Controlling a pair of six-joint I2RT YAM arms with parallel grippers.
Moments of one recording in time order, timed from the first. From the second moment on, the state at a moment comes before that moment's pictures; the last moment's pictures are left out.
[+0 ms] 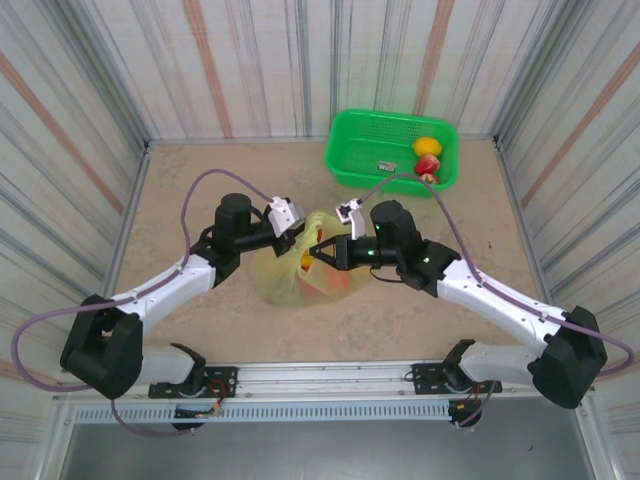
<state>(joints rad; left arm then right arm) -0.51 1.31 0.76 0.23 0.57 0.40 0.78 1.18 0.89 -0.13 -0.47 0.70</state>
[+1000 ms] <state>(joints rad) -0.57 1.23 0.76 0.12 0.28 0.50 0.74 1.00 0.80 -0.31 -0.38 0.59</state>
